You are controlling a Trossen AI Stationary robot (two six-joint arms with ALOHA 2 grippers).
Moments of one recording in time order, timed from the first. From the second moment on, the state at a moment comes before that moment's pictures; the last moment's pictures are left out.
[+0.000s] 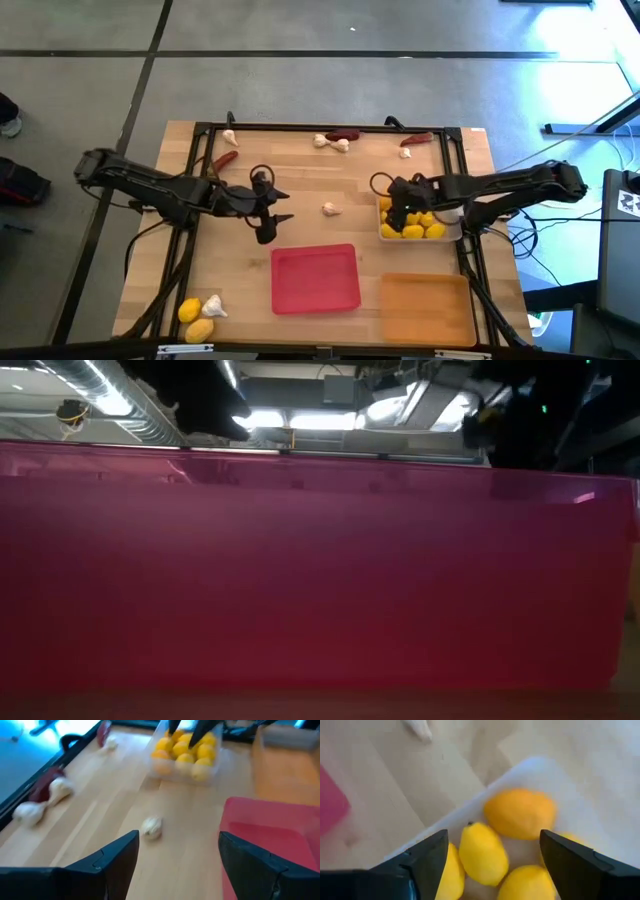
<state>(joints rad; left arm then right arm) -0.18 1.13 0.79 -0.25 -0.39 -0.27 0.05 1.17 0.81 -0.78 0.26 0.59</state>
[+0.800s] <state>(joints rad) -0.15 1.19 0.79 -0.41 -0.53 -0.41 0.05 1.30 0.84 -0.26 0.24 0.31</state>
